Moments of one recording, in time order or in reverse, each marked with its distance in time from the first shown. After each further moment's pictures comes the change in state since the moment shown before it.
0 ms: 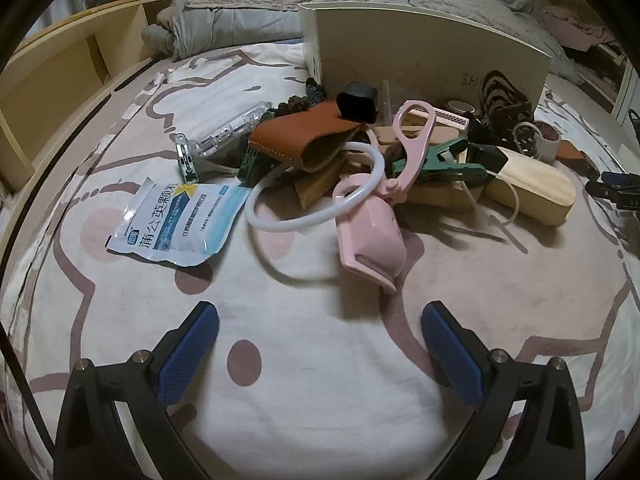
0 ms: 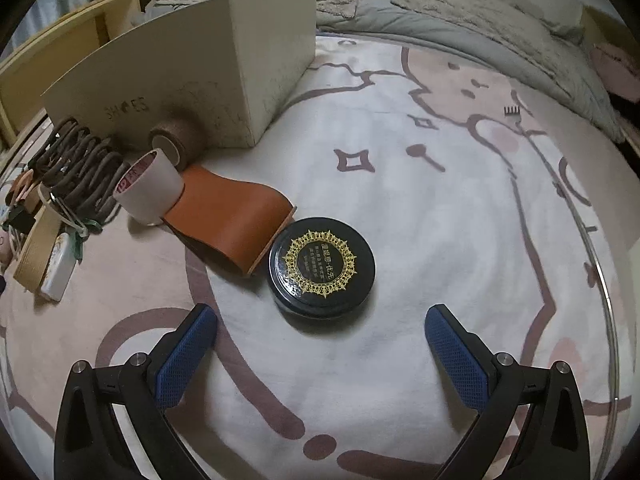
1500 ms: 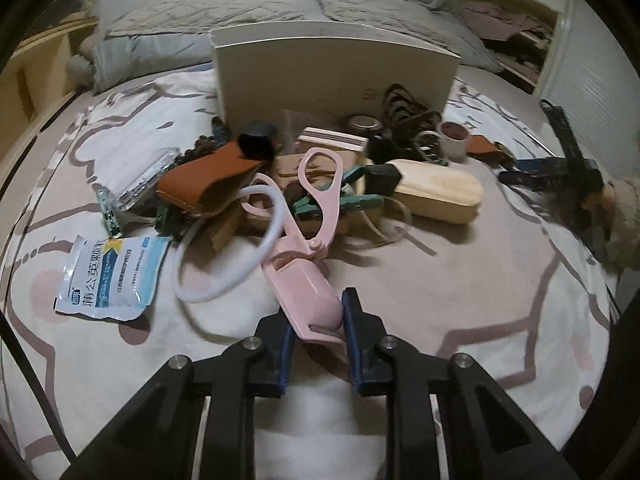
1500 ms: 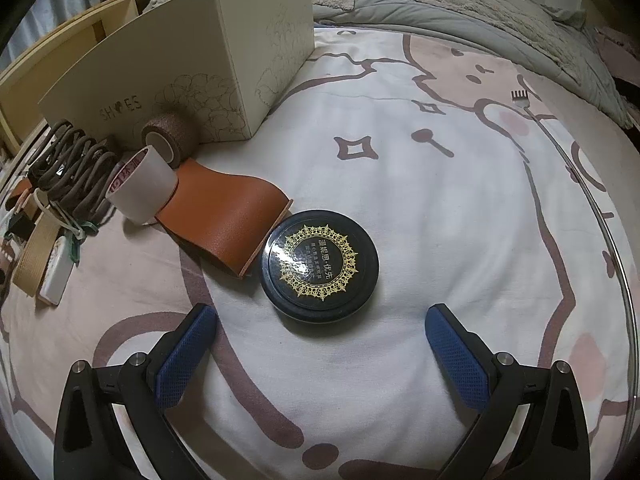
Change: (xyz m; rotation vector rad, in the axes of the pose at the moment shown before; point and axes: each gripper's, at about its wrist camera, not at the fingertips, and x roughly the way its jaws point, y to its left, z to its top) left arm -0.018 -0.015 0.015 0.155 -0.040 -0.289; right arm 0.008 -0.007 0.002 0.029 0.013 0.047
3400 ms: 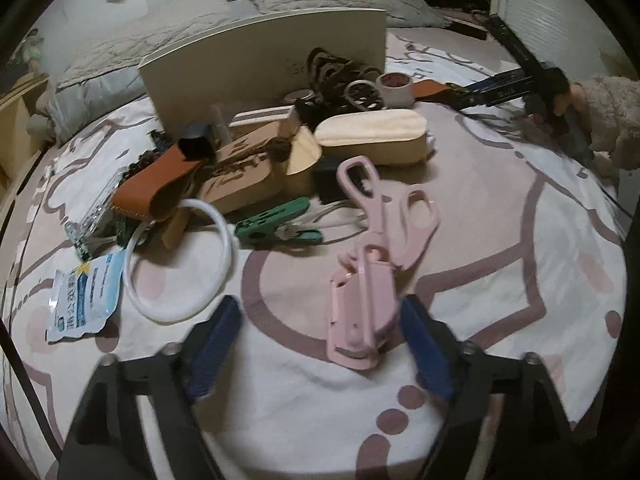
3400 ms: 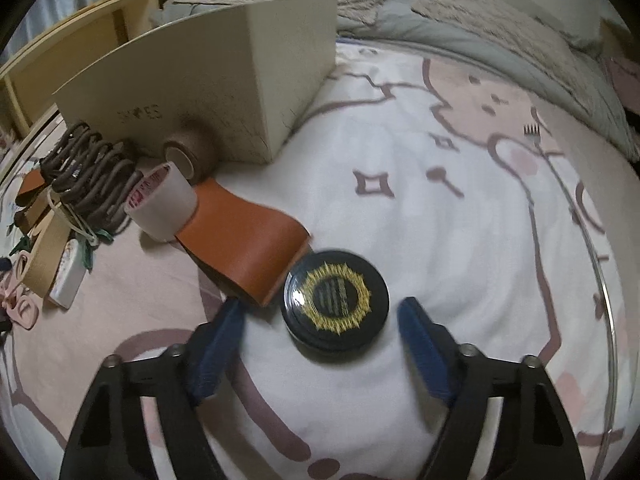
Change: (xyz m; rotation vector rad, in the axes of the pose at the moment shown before) left arm 0.010 -0.030 -0.023 0.227 0.023 0.011; right arm -0.012 0.012 0.014 -0.088 -0.029 -0.002
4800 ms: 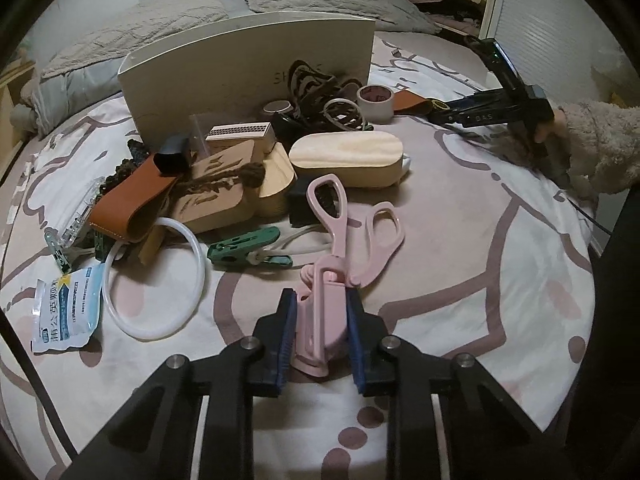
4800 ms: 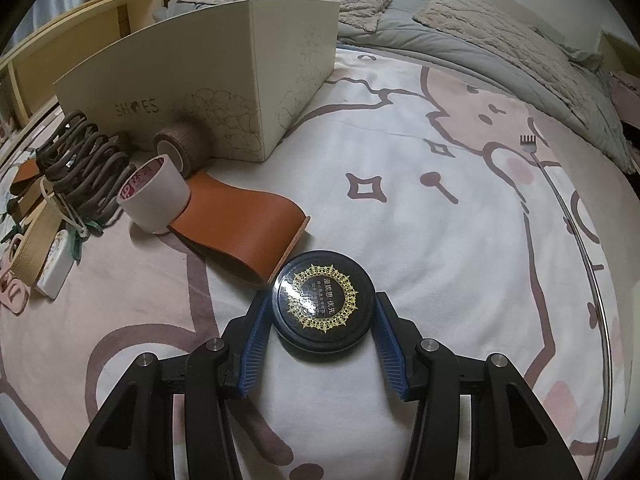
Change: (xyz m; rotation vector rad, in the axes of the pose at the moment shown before) left arm -0.008 -0.006 0.016 -0.022 0.011 -0.119; right arm 0.002 -0.003 -0.006 -0.032 -0.025 -0.031
